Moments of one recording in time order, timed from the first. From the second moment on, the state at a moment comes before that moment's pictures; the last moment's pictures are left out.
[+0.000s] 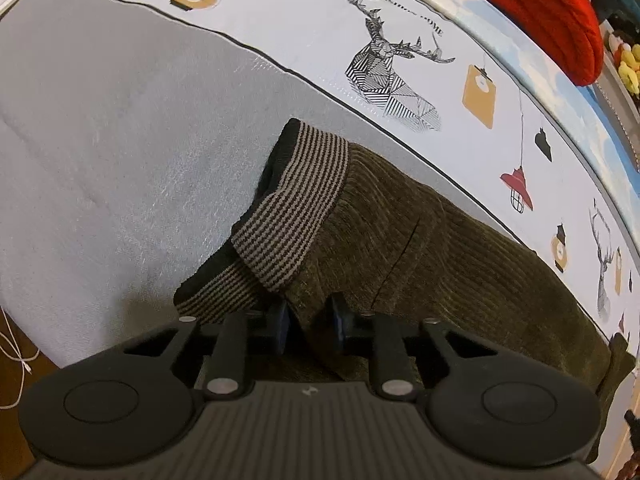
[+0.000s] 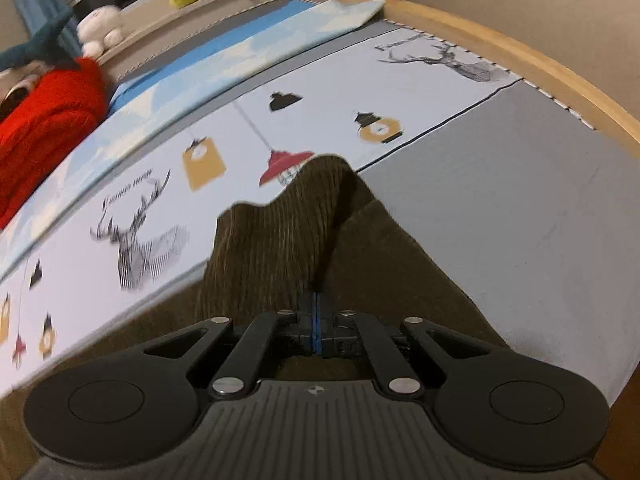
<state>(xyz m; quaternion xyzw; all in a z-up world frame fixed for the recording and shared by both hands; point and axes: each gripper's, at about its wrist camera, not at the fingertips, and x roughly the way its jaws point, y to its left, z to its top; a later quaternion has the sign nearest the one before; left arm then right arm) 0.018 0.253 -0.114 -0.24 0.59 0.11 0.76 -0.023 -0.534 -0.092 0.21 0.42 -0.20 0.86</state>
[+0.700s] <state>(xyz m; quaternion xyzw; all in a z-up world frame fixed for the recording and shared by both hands) 0.027 0.256 -0.119 -0.25 0.60 0.12 0.75 0.092 -0.419 -0.154 -0.03 0.53 -0.11 0.84</state>
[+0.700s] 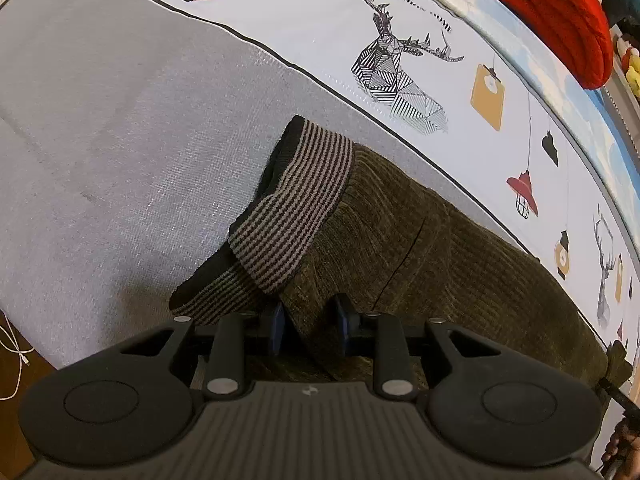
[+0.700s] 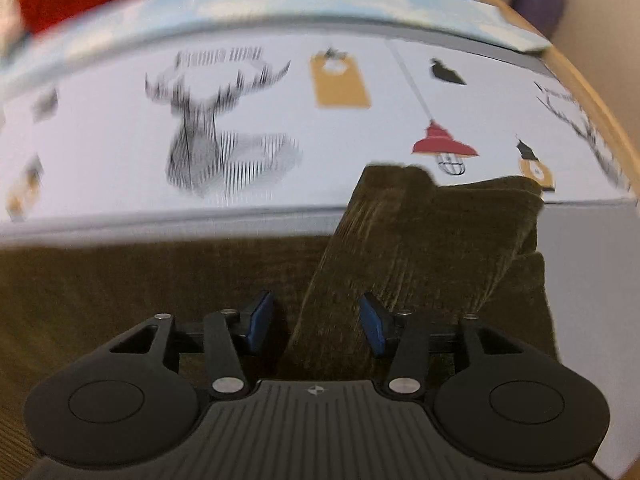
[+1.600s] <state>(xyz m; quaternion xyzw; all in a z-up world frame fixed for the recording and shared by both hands) -0.022 0.275 -0.101 -0.27 0.59 0.06 0.76 -0.124 -0.591 -0.128 0.39 0.44 -0.22 0.78</state>
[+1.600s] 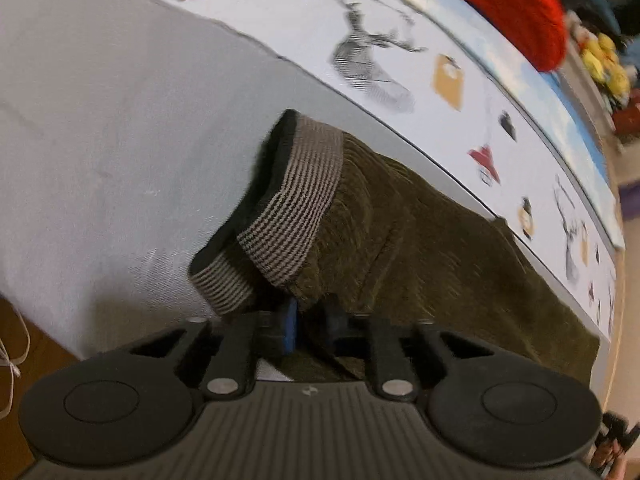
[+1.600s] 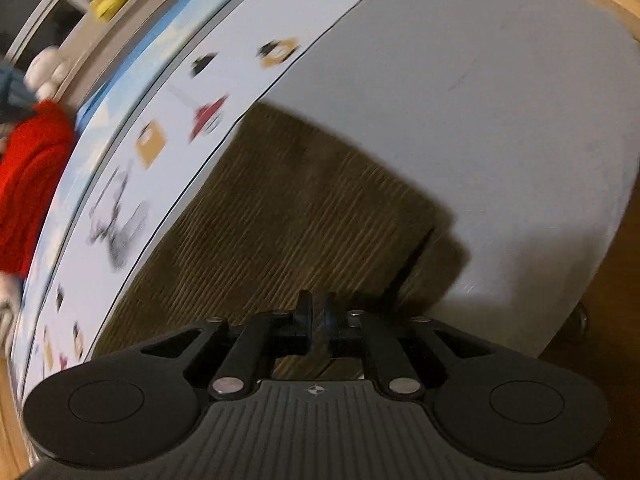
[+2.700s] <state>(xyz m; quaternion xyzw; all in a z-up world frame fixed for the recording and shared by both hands) -0.030 0.282 -0.085 -0.17 0.55 0.14 0.81 -0.124 -0.622 -0.143 0.41 0.42 -0.30 0.75</state>
